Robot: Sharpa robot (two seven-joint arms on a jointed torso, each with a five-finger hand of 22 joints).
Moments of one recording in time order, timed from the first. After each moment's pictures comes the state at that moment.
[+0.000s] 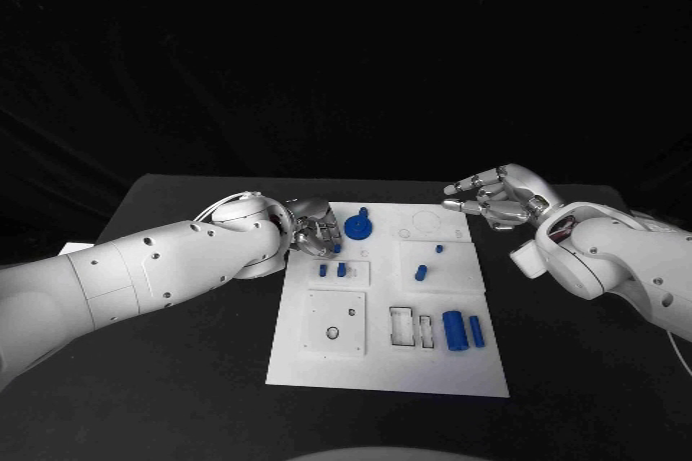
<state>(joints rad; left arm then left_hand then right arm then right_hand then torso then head) 1.19 -0.66 -0.01 1.32 -1.32 -0.06 -0.20 1.39 -0.20 0.53 0.03 0.08 0.99 0.16 0.10 0.06 1.11 0.09 0.18 0.07 1.47 -0.01 1.39 1.17 0.11 1.47 0.08 1.06 1.12 1.16 -0.90 0.04 1.43 -0.79 -0.32 0.20 1.32 0.01 -0.10 0.12 0.30 0.99 0.15 0.07 0.07 1.43 0.06 1.30 1.38 1.47 -0.02 1.43 1.31 0.07 1.40 0.08 1.35 1.16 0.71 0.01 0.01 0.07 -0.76</state>
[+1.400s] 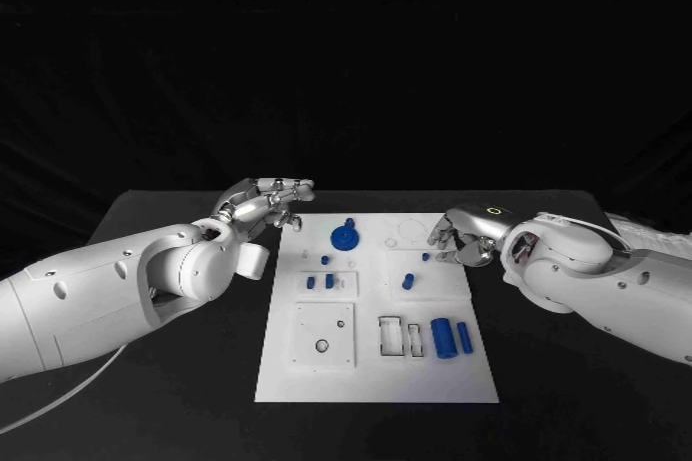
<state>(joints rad) 1.19 -0.86 -0.02 1.49 0.03 -0.25 0.36 1.32 -0.15 0.47 0.05 0.08 1.05 0.16 0.13 0.07 1.13 0.09 0.27 0.09 1.31 0.00 1.15 0.73 0.17 1.28 0.11 0.62 0.78 1.13 -0.88 0.04 1.49 -1.68 -0.20 -0.10 1.43 -0.09 0.25 0.02 0.18 1.09 0.14 0.07 0.07 1.15 0.08 0.07 0.22 1.47 -0.01 1.37 1.24 0.08 1.38 0.10 1.29 1.09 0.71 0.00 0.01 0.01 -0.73</state>
